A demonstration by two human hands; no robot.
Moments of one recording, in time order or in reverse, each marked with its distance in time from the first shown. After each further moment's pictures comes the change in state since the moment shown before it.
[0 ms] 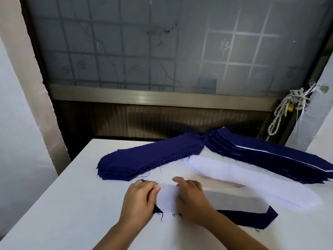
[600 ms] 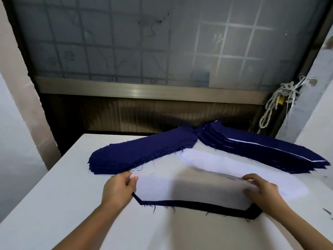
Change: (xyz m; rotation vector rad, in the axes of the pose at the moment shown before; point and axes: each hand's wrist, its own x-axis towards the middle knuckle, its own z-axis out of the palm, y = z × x) left_hand 0.019 -0.039 -0.007 0.045 -0.143 -0.427; right_hand -0.097 0.154 -0.087 0.122 0.194 0.559
